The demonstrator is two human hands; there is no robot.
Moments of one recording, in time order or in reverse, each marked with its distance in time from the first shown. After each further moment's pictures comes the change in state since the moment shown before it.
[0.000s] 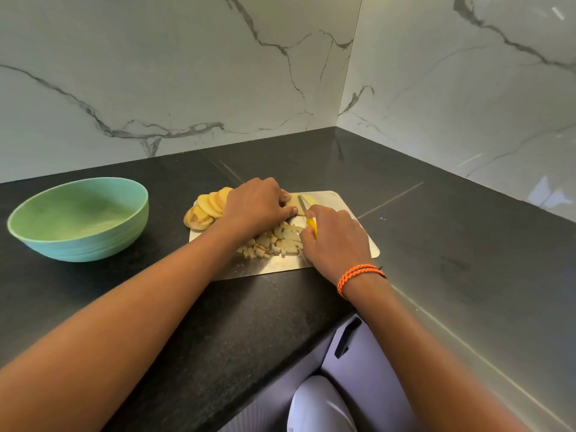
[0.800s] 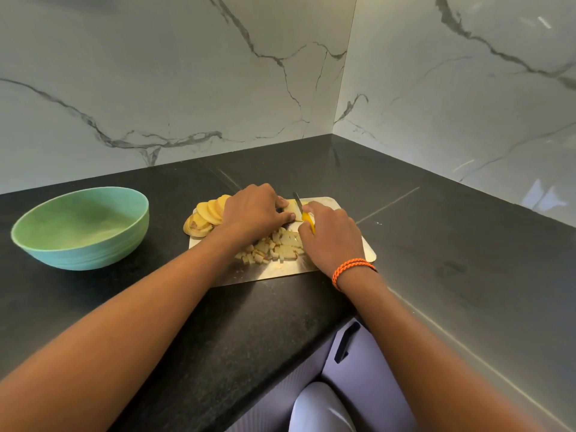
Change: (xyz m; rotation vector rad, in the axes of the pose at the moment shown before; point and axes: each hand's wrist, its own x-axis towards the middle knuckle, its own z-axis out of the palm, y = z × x) left_hand -0.003 0.004 -0.007 -0.068 -0.020 -0.018; right_hand 0.014 0.002 0.005 0.089 0.054 0.017
